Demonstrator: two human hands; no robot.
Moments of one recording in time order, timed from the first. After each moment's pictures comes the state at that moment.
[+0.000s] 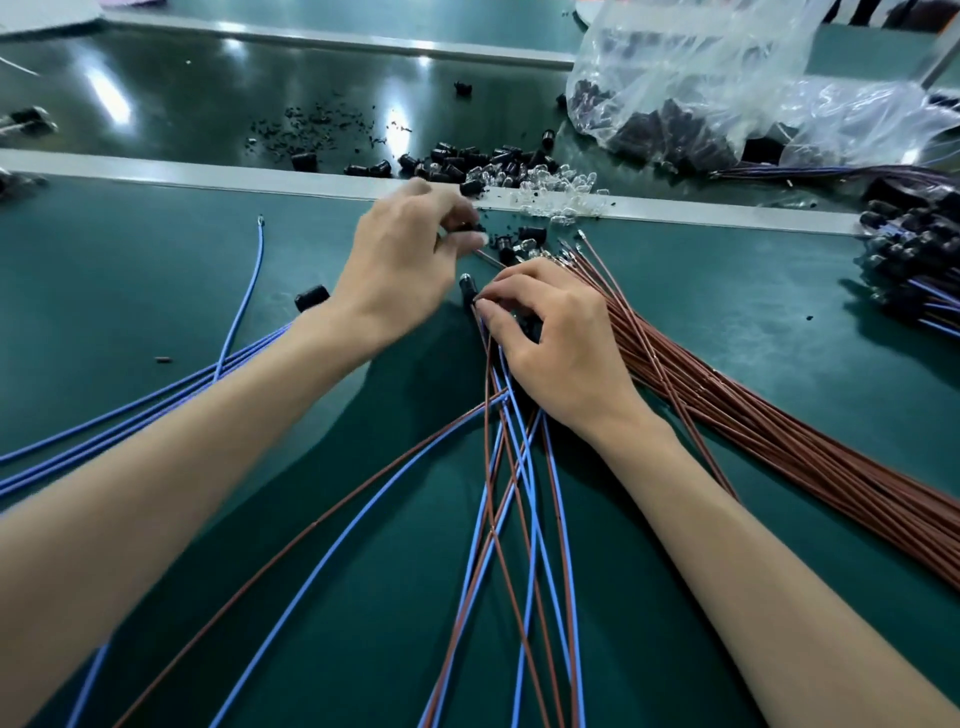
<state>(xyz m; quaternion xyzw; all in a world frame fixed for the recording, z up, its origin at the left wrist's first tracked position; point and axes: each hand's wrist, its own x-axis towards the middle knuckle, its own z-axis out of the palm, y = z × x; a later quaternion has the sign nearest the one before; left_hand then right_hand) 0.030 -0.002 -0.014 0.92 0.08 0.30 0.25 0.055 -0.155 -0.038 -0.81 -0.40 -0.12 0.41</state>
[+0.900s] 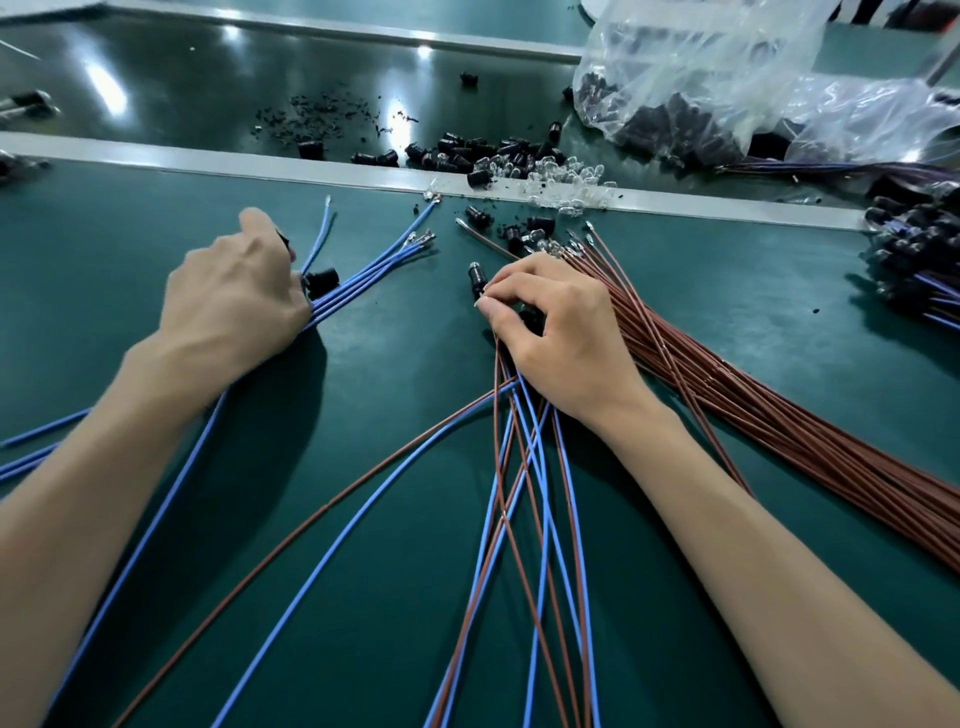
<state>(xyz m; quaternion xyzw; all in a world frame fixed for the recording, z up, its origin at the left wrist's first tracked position) -0.046 0.059 -0.022 0.93 0.31 0.14 0.09 0.053 -0.154 -0.039 -0.80 -0.42 -0.10 0.42</state>
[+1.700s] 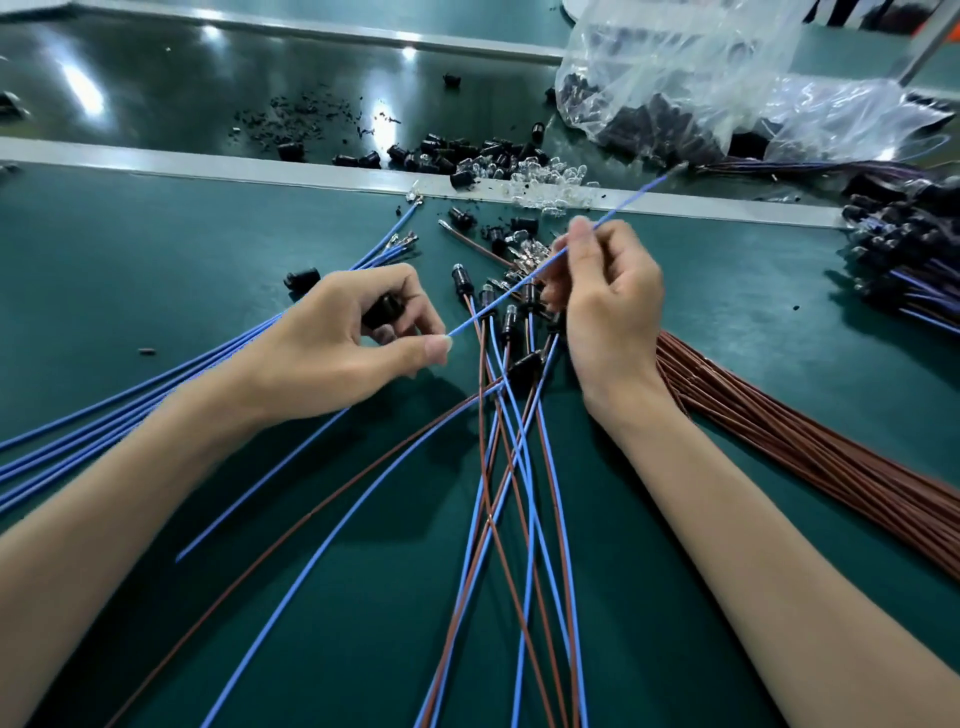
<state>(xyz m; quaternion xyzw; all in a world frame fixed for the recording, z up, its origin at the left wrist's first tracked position) -0.049 -0.002 -0.018 0.85 -0.04 0.11 0.51 0.061 -0.161 -0.029 -0.72 -0.18 -0.09 0.67</state>
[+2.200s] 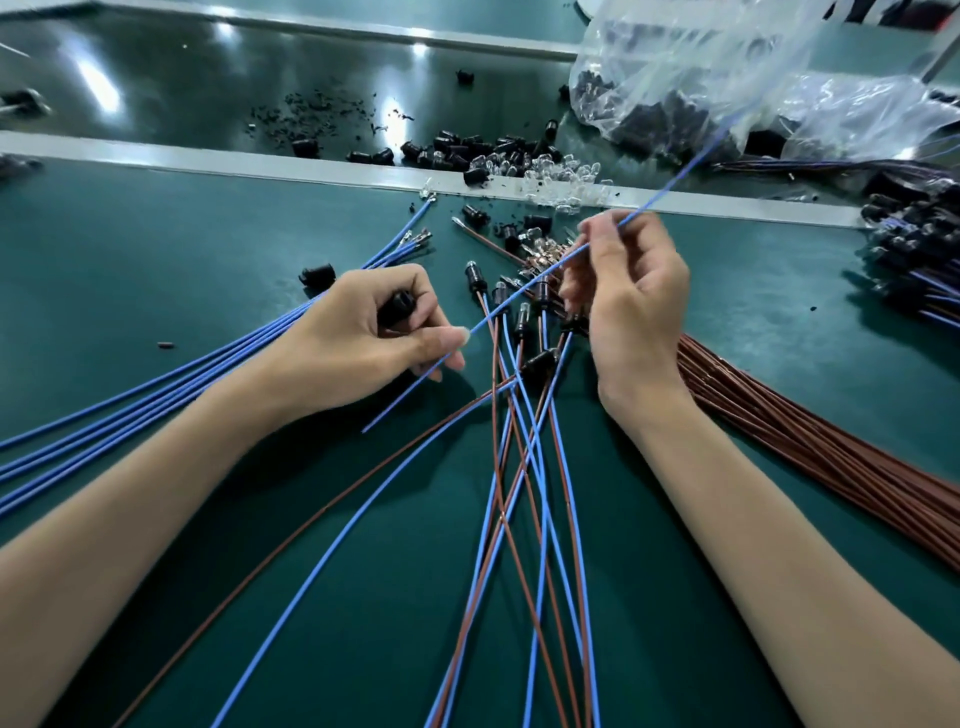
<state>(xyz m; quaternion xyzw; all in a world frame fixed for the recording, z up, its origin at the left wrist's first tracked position) -0.045 -0.006 -0.024 0.80 -0.02 0.10 0.59 0.060 -0.162 -0.026 -0.64 -0.19 -0.05 0.74</state>
